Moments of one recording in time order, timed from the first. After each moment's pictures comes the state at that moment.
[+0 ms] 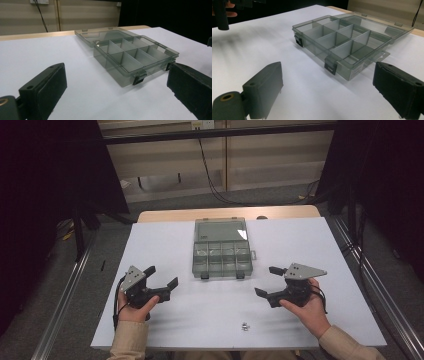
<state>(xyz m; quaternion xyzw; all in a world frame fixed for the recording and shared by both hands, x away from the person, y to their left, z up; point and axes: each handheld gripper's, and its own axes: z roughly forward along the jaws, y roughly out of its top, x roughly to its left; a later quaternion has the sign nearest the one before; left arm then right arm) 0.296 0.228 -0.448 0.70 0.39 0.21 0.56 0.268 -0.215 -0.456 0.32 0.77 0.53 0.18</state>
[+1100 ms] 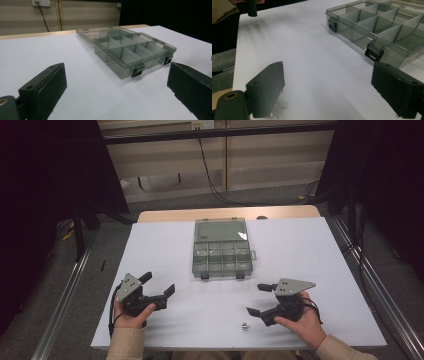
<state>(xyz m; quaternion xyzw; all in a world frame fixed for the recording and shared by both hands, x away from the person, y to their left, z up) 0.280 0.237 -0.453 0.70 0.38 0.22 0.56 0.243 -0.192 -0.474 0.27 0.80 0.53 0.12</state>
